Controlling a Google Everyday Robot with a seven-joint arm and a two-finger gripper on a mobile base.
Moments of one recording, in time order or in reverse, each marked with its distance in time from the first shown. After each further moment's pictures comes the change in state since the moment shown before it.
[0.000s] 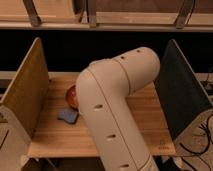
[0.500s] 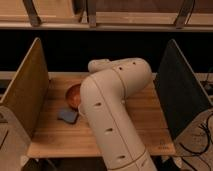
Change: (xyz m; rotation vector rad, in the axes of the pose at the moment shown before) arm -0.024 -0.006 0.036 -0.092 -0.012 -0.022
